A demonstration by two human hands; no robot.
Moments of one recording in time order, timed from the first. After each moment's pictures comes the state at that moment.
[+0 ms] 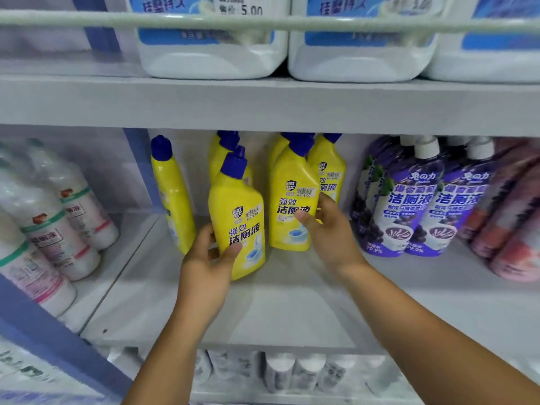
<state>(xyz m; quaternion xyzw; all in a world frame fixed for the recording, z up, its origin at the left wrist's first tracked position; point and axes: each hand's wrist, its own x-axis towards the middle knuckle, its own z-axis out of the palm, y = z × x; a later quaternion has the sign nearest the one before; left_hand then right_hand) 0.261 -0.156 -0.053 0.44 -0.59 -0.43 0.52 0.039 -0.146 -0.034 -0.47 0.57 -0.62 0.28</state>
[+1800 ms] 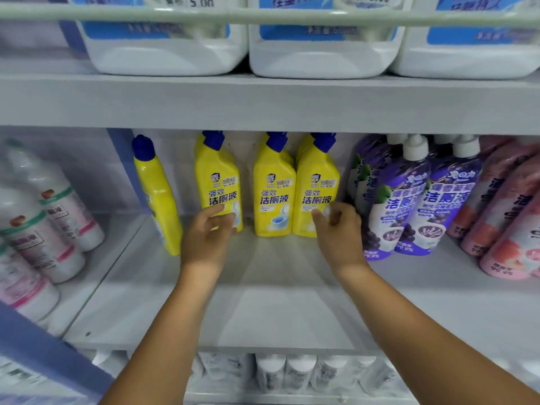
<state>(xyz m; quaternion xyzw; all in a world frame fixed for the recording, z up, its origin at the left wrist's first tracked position) 0.224 -0.204 -0.049 0.45 -0.52 -0.47 0.55 0.007 -0.142 -0.049 -0.36 0.72 -0.58 0.12</state>
